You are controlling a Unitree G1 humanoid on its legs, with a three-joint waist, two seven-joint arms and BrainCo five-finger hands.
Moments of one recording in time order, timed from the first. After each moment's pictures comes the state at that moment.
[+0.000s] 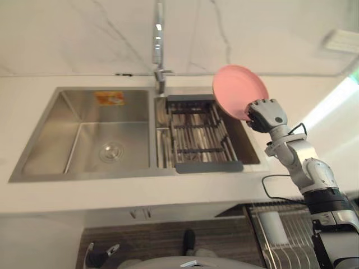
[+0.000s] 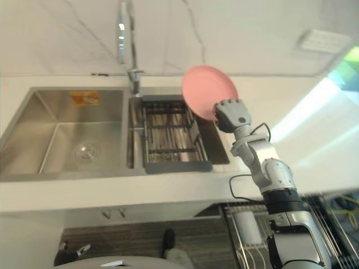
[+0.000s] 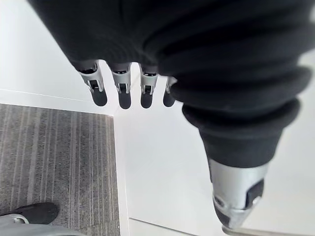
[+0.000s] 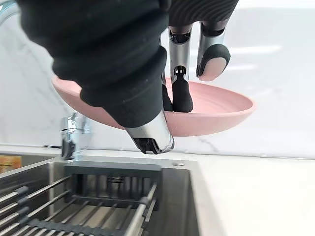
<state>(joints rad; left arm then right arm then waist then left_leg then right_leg) 0.26 0.10 0.14 0.95 0.14 -0.22 0.25 -0.38 -0.72 0.03 0.20 -0.93 -0.24 -0.11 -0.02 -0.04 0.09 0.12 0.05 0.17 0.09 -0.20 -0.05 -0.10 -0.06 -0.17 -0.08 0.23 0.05</state>
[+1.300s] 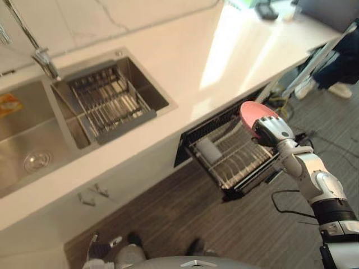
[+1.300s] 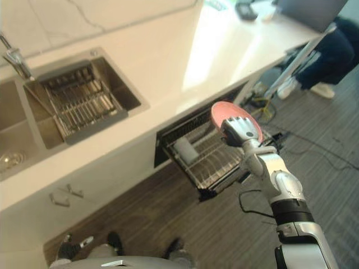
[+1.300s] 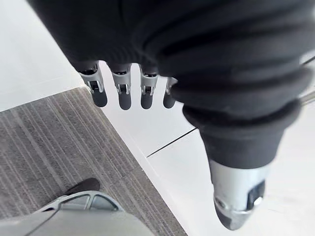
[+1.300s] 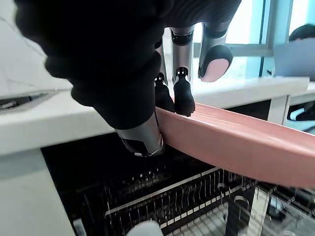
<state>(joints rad) 0.19 0.10 0.14 0.94 0.11 -0.18 0.23 -0.31 -0.76 0.03 0.30 -0.85 -0.26 -0.04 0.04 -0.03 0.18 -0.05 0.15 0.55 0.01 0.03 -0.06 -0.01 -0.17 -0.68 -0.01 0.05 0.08</state>
